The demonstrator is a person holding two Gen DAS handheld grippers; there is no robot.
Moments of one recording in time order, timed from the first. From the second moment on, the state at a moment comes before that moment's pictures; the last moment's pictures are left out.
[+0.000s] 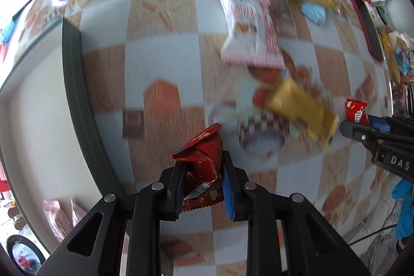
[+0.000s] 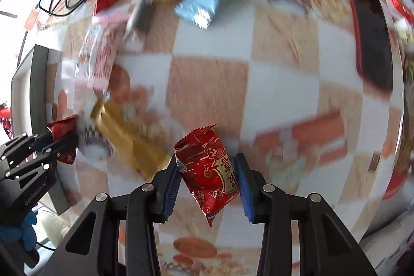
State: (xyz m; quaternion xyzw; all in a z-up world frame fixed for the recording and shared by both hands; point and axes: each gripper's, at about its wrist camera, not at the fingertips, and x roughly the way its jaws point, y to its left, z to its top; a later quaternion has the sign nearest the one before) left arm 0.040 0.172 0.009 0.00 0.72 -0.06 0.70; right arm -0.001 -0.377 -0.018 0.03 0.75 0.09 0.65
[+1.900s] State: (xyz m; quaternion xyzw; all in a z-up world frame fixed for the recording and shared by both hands) left arm -0.070 0.377 0.093 -0.07 0.64 0.04 0.76; right arm 0.005 -0.064 0.098 -0.04 0.72 0.24 0.65
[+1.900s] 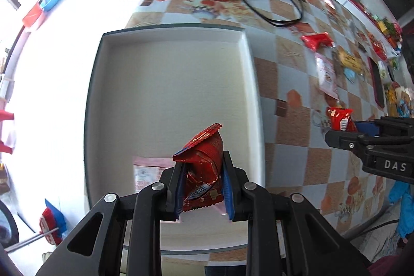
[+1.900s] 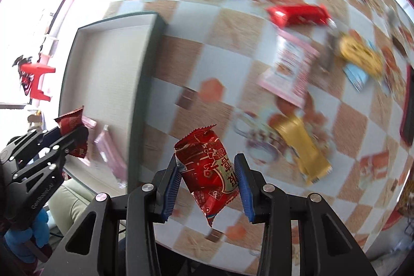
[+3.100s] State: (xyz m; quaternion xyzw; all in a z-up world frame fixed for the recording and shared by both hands) left arm -0.078 0.414 0.051 -0.07 0.68 0.10 0.73; right arm 0.025 0.122 0.072 -0.05 0.74 0.29 0.60
